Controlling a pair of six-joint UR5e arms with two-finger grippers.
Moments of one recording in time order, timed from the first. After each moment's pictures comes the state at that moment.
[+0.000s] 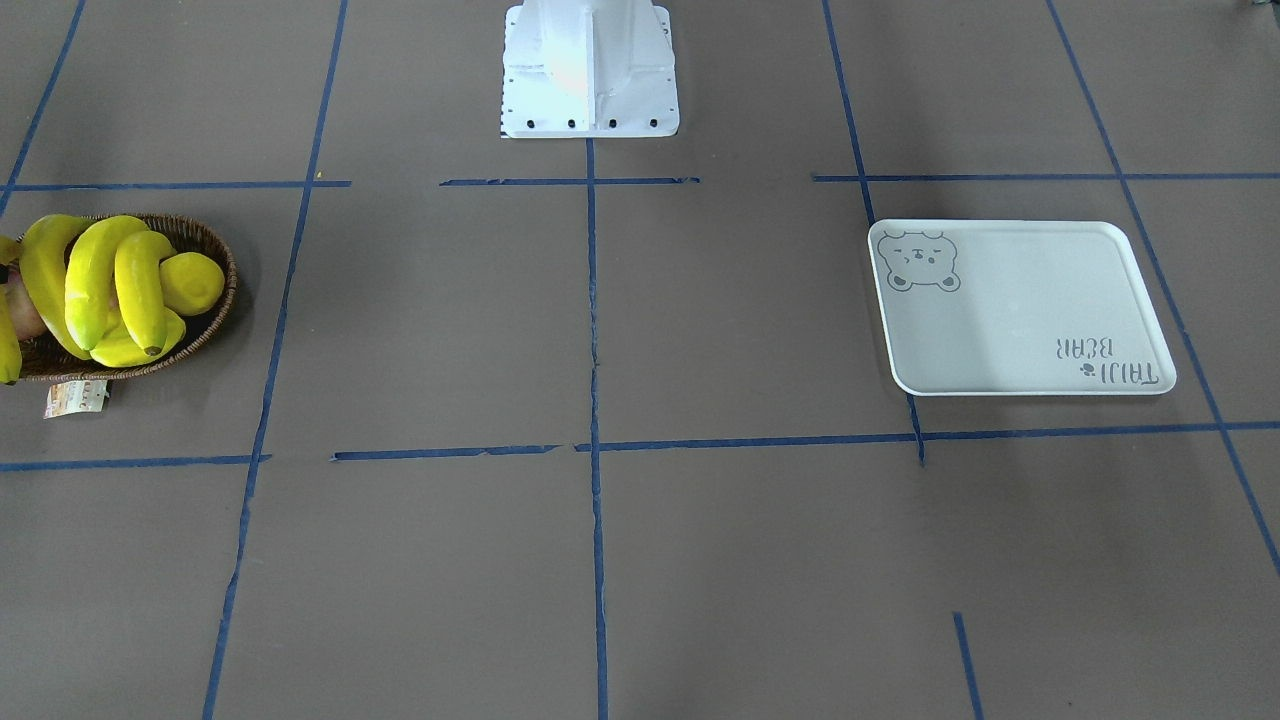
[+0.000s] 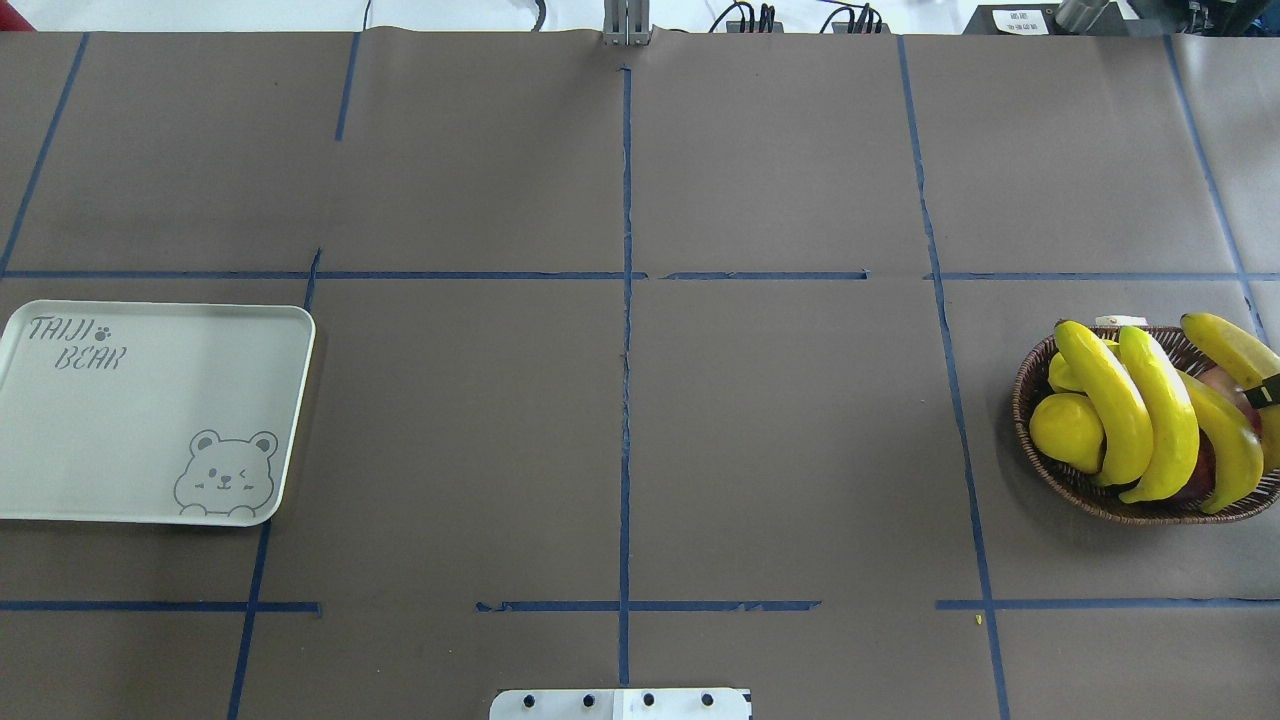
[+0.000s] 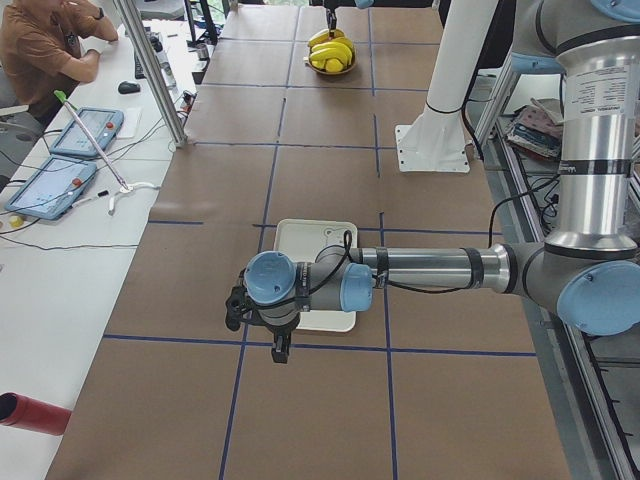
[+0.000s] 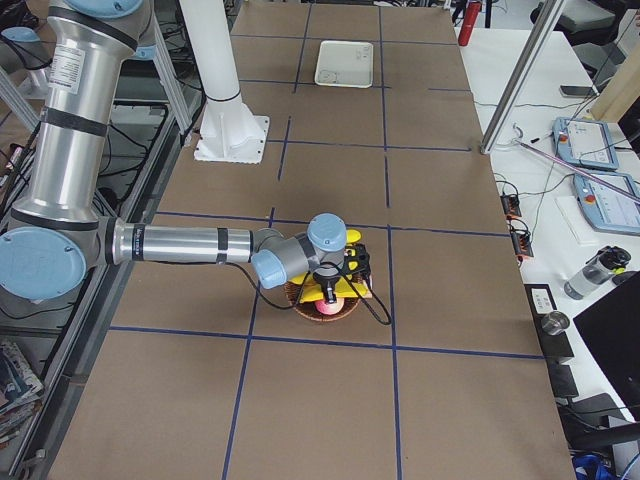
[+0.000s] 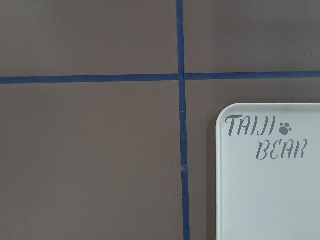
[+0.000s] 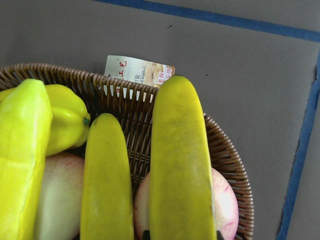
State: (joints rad) left arm -1.60 -1.51 -1.61 -1.59 -2.44 0.06; right arm 1.22 -1.81 1.74 -1.09 2.34 0.31
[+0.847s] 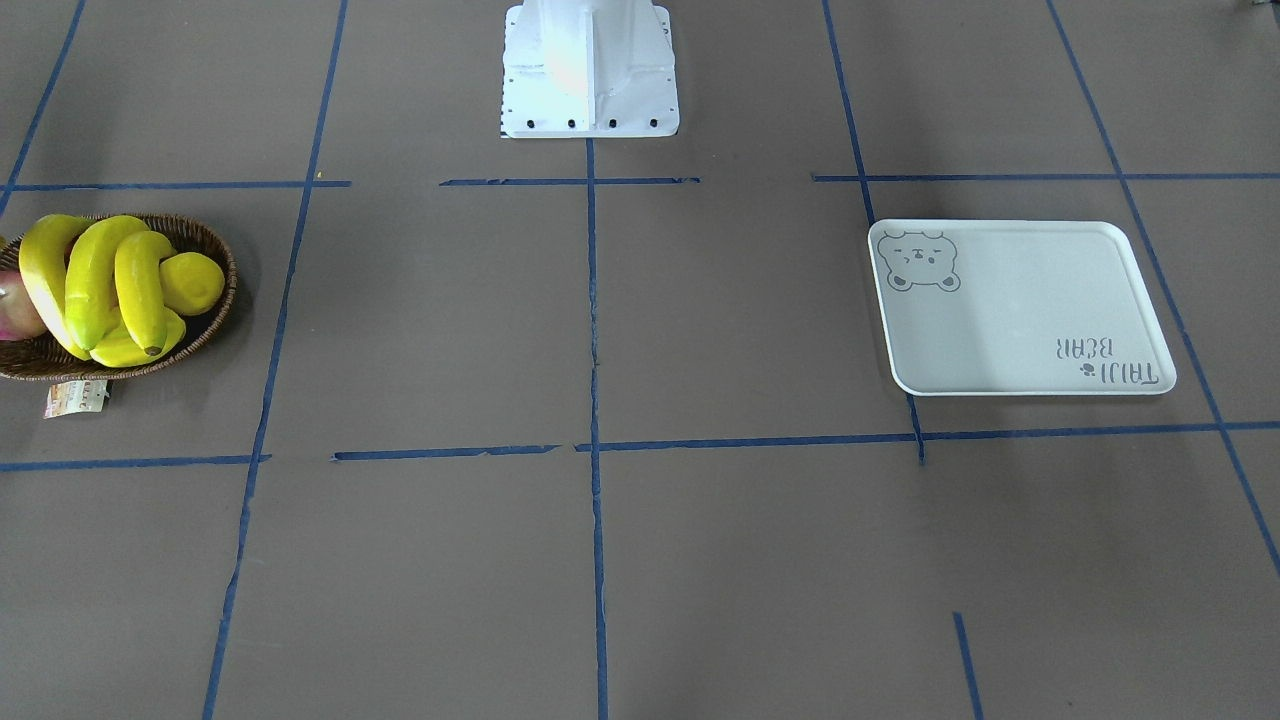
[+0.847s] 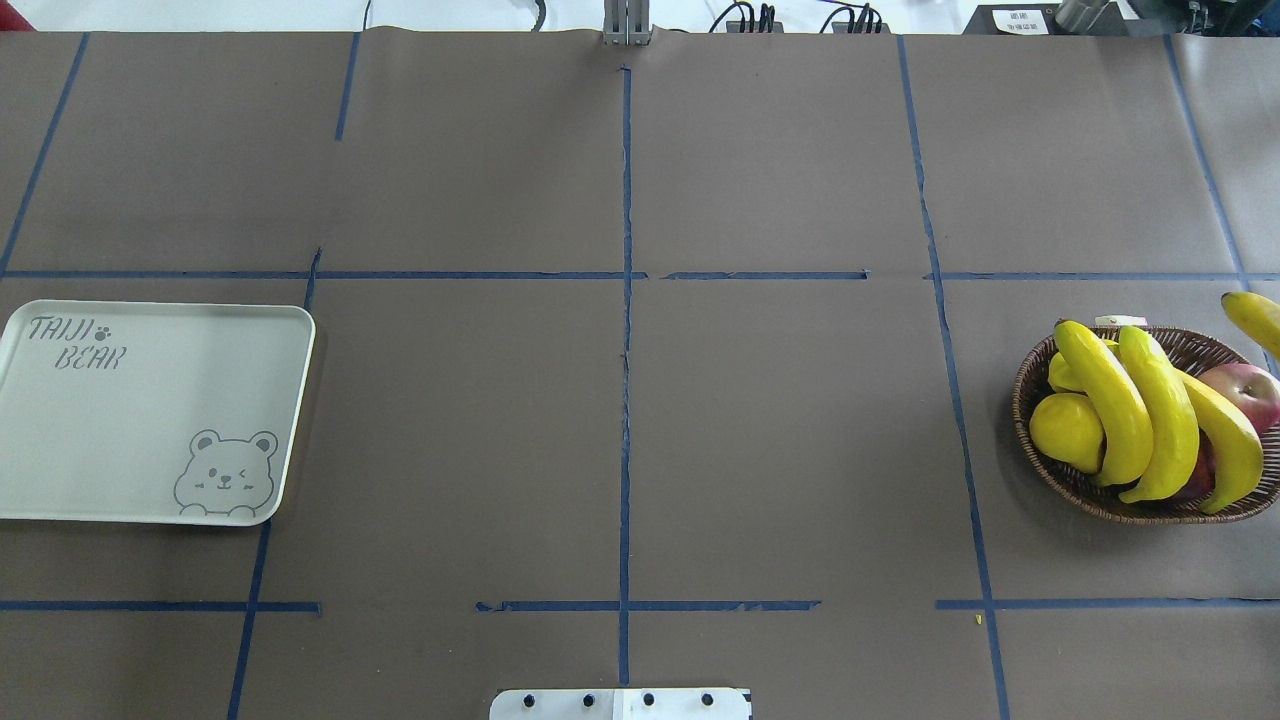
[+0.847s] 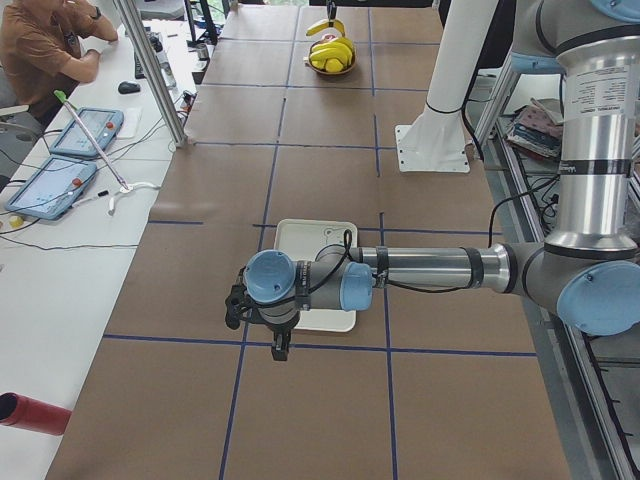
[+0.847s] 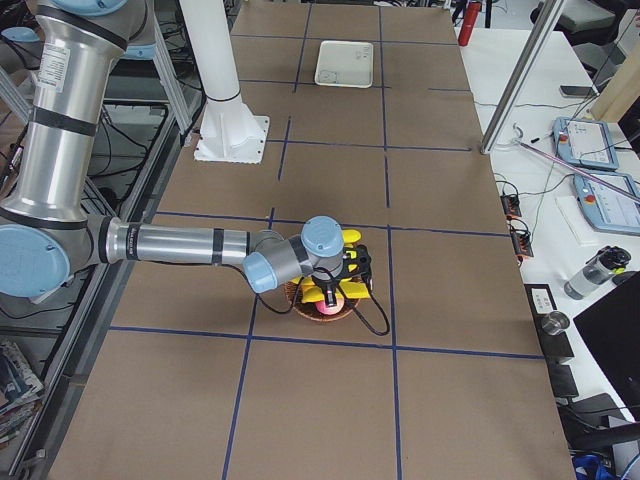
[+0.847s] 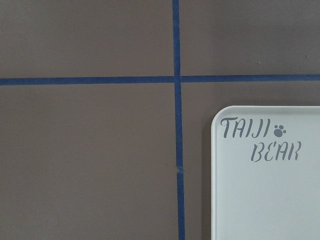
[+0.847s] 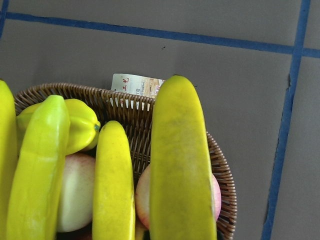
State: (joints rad) left arm -1.60 -1.51 -1.61 -1.59 -2.45 0.05; right arm 1.33 -1.84 1.79 -1.12 2.43 0.27
